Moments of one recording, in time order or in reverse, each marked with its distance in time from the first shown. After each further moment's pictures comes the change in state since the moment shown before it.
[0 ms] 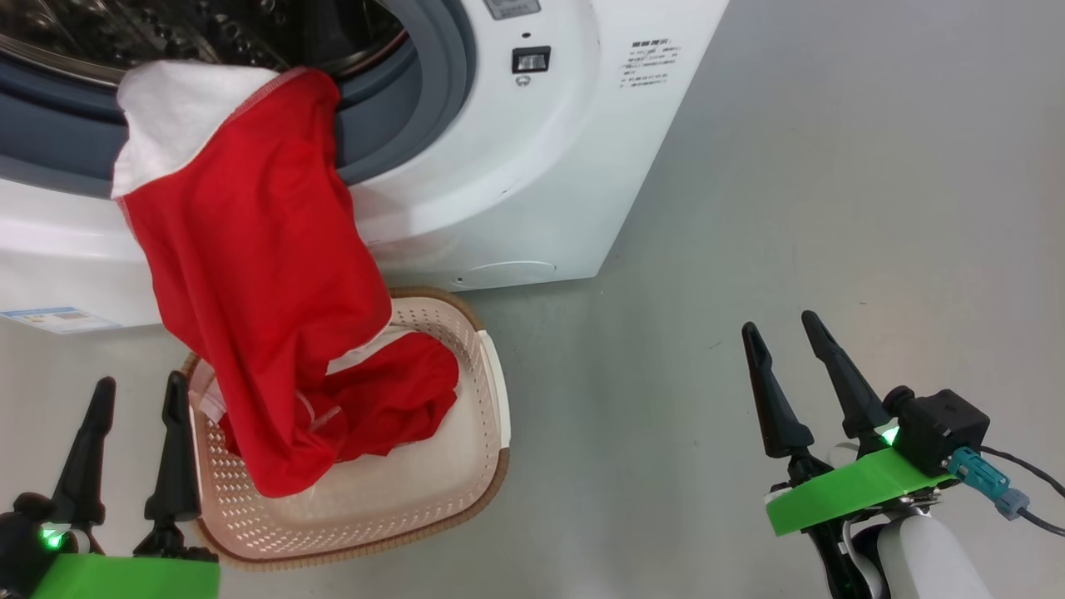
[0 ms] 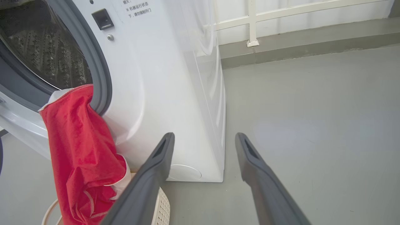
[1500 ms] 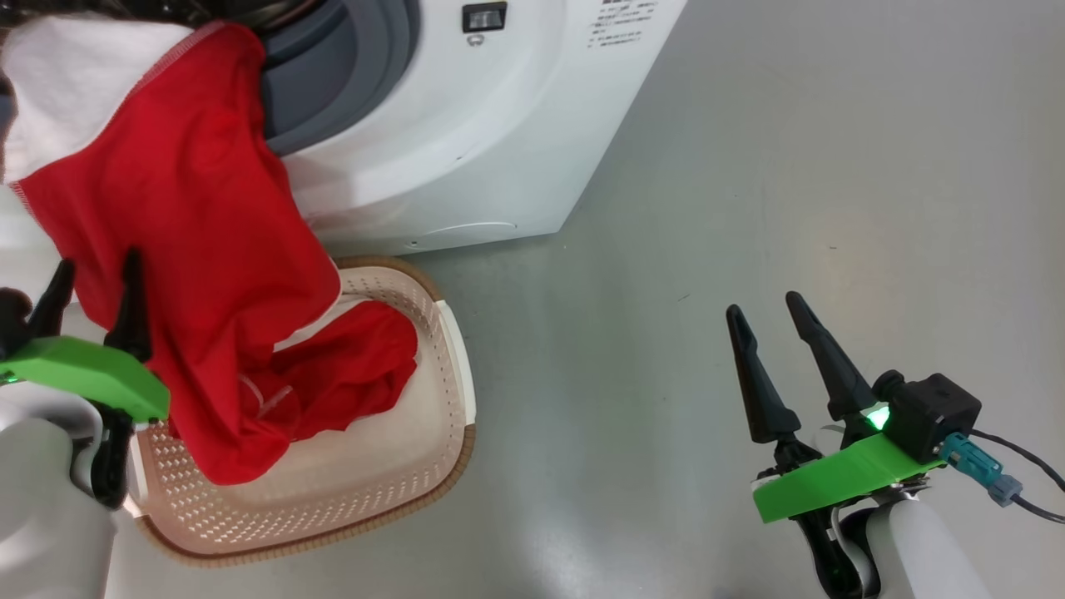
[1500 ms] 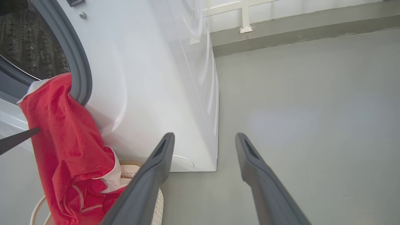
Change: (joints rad) left arm -0.641 0.118 -0.245 0.837 -0.104 0.000 0.000; right arm -0.030 0.000 0.031 -0.015 0.021 0.000 0.000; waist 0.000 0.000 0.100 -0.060
